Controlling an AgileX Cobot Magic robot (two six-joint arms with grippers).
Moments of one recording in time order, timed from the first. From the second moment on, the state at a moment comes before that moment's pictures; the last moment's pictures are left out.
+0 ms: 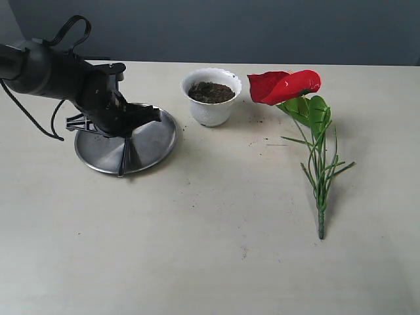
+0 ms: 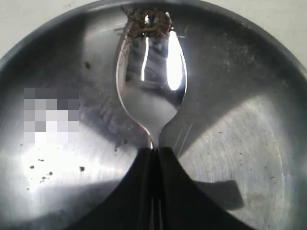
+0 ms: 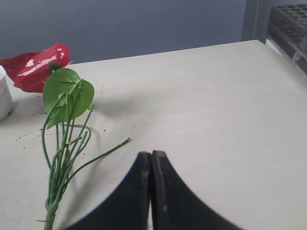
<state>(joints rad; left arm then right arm) -0.20 2.11 -1.26 0.22 0.36 -0.65 -0.02 0.00 0.00 0.20 0.37 -0.09</state>
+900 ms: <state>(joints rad) -0.20 2.08 -1.25 0.22 0.44 -0.56 -0.02 0.00 0.00 0.20 0.37 -0.09</state>
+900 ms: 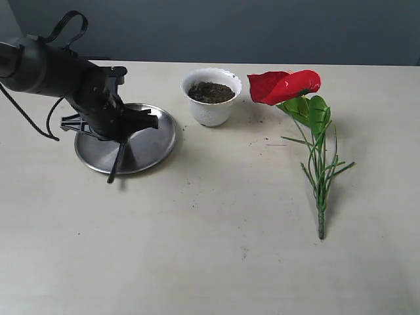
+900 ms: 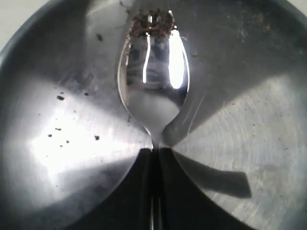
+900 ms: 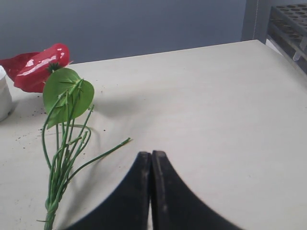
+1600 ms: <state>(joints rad) -0.20 2.08 -1.24 0.20 0.41 -0.56 -0.02 0.00 0.00 0.20 0.37 -0.09</state>
